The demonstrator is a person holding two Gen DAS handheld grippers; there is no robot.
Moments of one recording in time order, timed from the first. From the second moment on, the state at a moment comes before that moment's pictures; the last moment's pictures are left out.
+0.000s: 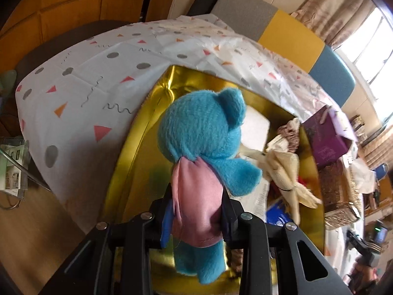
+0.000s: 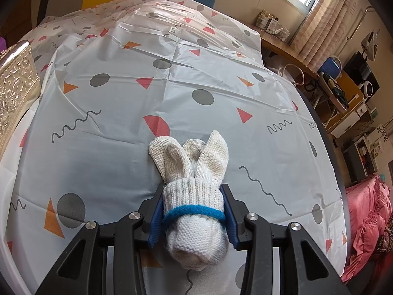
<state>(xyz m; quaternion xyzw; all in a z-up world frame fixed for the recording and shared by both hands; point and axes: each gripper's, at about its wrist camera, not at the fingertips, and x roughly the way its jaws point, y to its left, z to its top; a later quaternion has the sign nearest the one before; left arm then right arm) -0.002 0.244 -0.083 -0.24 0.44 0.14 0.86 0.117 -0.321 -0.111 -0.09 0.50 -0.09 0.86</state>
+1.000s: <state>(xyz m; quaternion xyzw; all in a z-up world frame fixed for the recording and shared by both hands) -0.016 0.226 -0.079 -0.11 0.42 0.20 0.88 0.120 -0.341 -0.104 -0.01 0.52 -0.09 0.85</state>
